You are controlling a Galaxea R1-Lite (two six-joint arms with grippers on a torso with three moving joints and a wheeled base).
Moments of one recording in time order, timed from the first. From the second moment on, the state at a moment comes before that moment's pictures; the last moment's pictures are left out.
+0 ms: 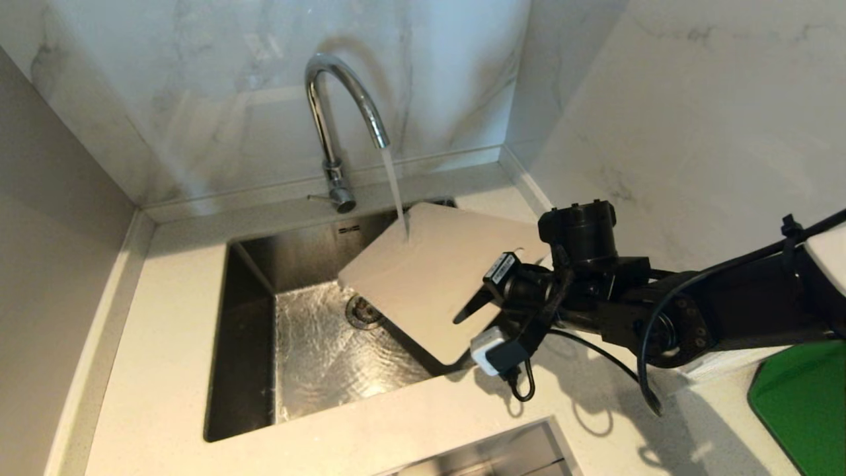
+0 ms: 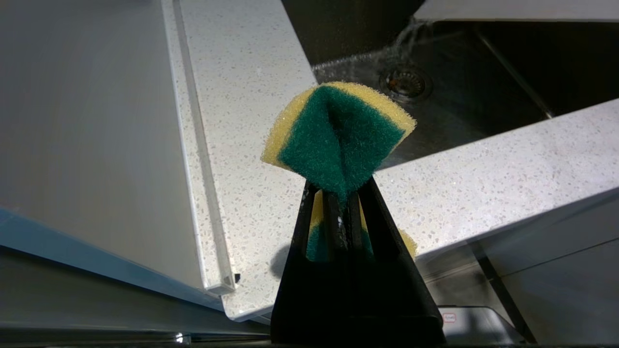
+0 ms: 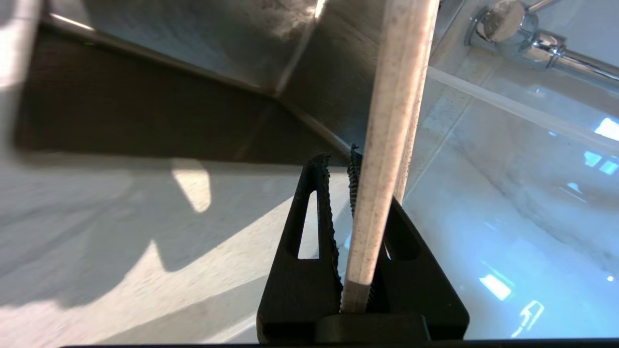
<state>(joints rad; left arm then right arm) 0.00 0.00 0.00 0.00 0.00 0.00 0.43 1.84 -1.07 -0.34 0.12 -2.11</state>
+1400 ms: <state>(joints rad) 0.00 0.00 0.00 0.00 0.00 0.00 0.43 1.39 -0.70 -0.31 0.22 -2.07</state>
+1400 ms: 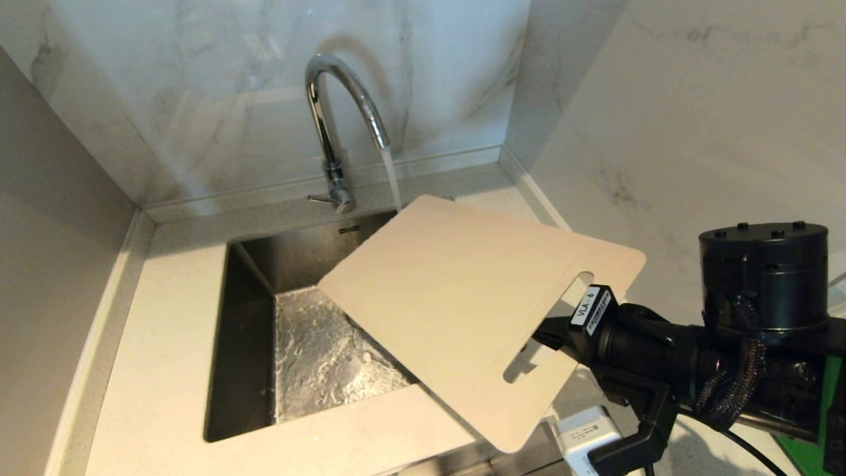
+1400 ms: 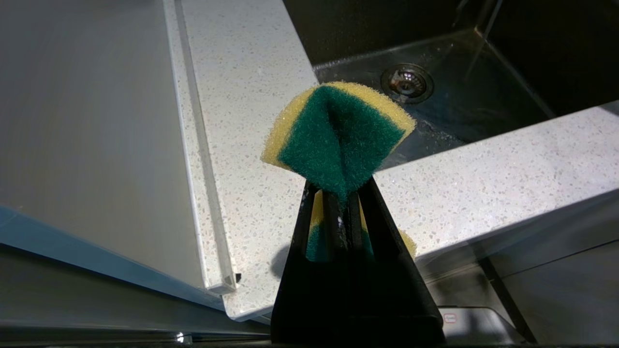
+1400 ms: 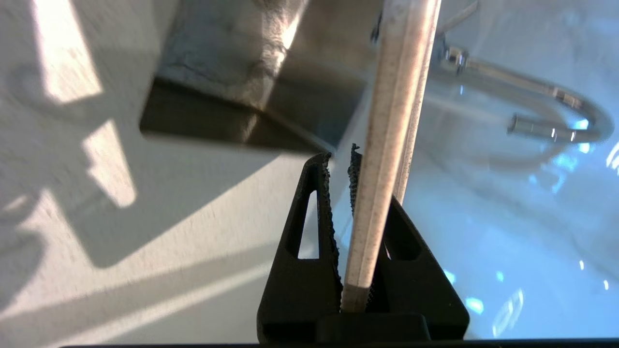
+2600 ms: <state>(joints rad) 0.00 0.00 0.00 0.00 0.00 0.00 0.55 1.41 -0.61 -0.30 0.36 -2.20</state>
